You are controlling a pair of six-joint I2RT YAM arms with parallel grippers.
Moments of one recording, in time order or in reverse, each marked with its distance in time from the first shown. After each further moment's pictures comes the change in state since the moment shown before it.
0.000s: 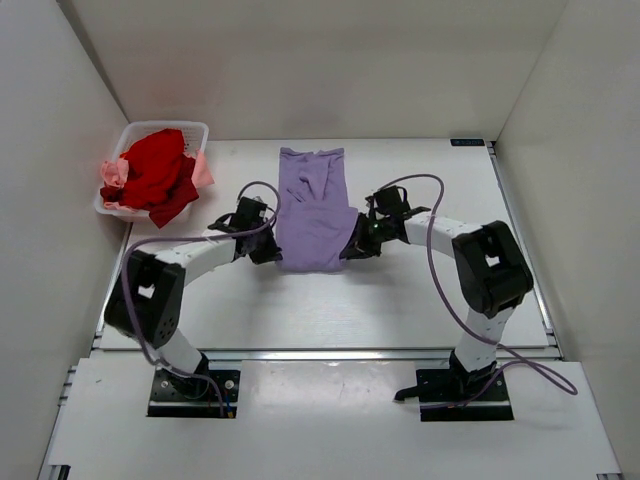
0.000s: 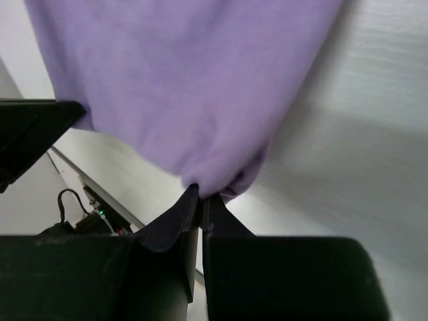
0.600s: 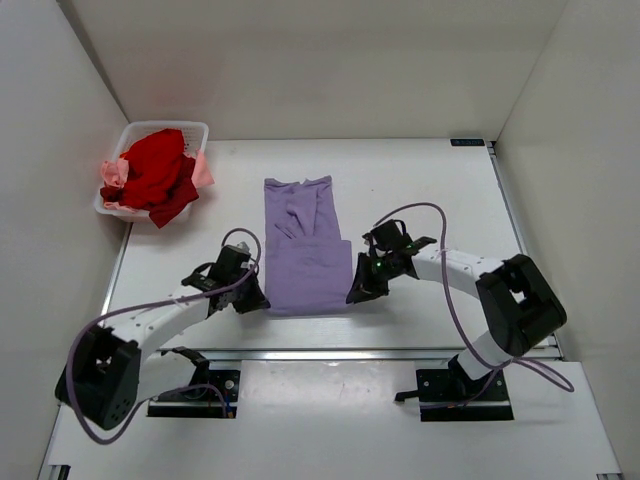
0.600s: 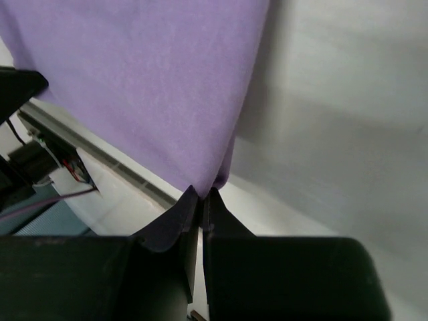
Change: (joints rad) left arm -0.078 -0.479 -0.425 -0.088 0.013 -0.066; right arm 0.128 -0.284 -0.287 -0.115 0.033 -0.028
